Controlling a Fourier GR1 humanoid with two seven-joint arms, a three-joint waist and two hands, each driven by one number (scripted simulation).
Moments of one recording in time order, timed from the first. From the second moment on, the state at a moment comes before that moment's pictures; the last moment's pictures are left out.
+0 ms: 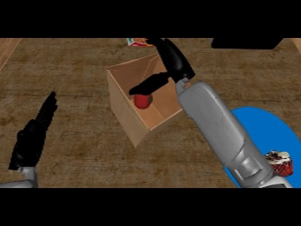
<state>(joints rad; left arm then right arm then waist) -0.01 0.17 0.06 -1.57 -0.20 0.01 0.10 -0.95 0.00 0.21 -0.87 0.19 -0.13 0.00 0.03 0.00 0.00</state>
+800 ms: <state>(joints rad) 0.00 0.17 0.06 -1.58 -0.21 0.02 0.10 -0.97 -0.36 -0.21 -0.64 -0.08 0.09 -0.20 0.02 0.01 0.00</state>
